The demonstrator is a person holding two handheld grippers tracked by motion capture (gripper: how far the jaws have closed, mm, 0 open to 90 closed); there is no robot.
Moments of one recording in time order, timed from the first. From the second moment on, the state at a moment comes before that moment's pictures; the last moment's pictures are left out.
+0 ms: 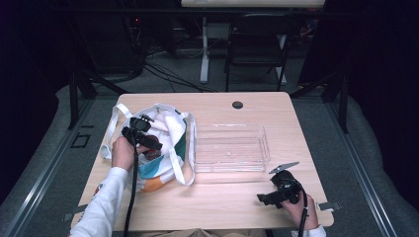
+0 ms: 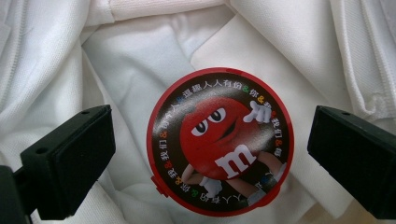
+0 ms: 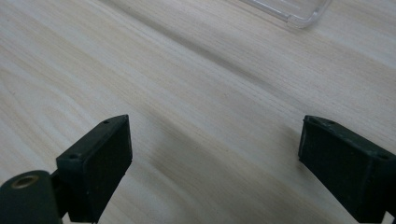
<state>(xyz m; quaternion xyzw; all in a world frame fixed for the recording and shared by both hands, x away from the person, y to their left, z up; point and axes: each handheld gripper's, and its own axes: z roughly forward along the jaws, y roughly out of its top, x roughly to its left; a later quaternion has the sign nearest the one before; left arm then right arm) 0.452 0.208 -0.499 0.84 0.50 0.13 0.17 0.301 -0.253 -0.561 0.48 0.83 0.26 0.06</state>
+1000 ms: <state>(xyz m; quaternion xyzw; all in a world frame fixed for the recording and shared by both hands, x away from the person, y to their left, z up) 0.451 0.203 -0.506 0.85 0.49 0.12 0.15 0.300 -0.253 -0.559 0.48 0.84 0.25 0.06</state>
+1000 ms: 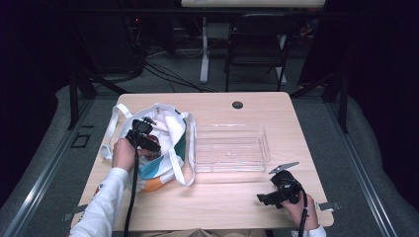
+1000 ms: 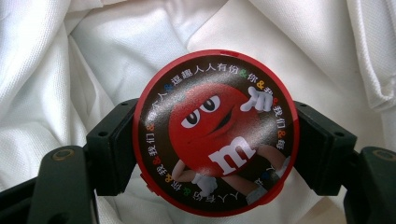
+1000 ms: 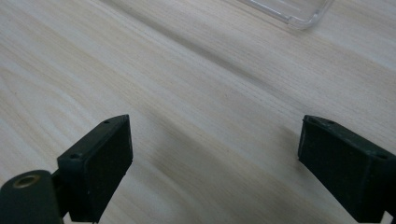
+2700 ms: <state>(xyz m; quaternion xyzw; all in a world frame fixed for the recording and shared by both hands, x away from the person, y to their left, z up) 0.428 0.202 -0.455 0.85 0.46 0.14 0.21 0.300 -0.258 -0.557 0.48 0.84 0.25 0.07</state>
